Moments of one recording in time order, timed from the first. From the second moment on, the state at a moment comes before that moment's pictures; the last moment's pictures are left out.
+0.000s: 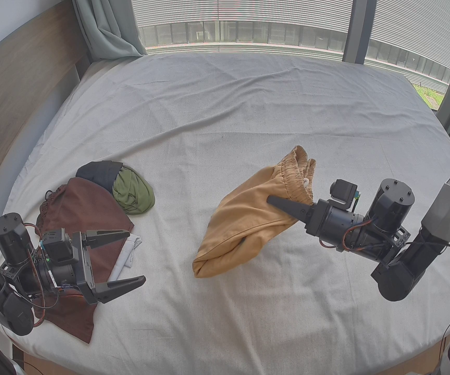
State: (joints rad) left arm -0.06 1.85 -0.17 -1.55 -1.03 0.12; right arm 0.47 2.08 -0.65 -1.54 0.55 0.75
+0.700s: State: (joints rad) left arm -0.05 1.85 -0.17 -1.55 -1.03 0.12; right arm 0.40 2.19 -0.94 -1.53 0.66 0.83
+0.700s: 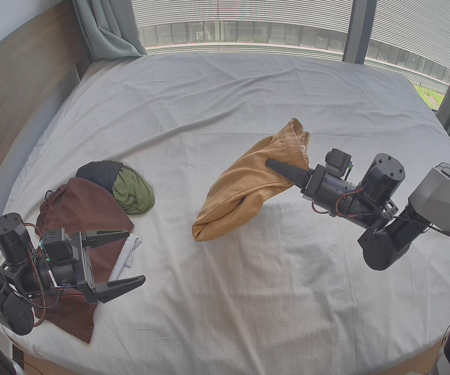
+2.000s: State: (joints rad) left arm -0.05 1.86 -0.17 -1.55 -1.04 0.12; right arm 0.32 2.47 -1.30 -1.51 0.70 0.88
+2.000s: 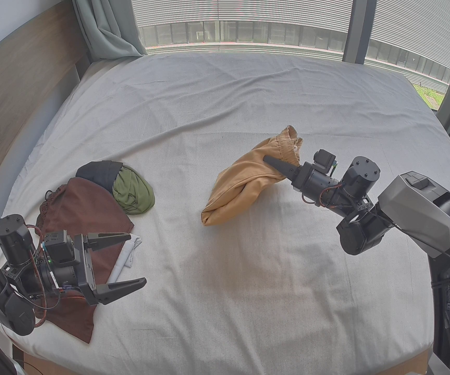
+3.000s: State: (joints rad) left arm -0.04 1.91 -0.15 -1.55 -1.04 0.18; right arm 0.26 2.72 -1.54 -1.53 0.71 0.93
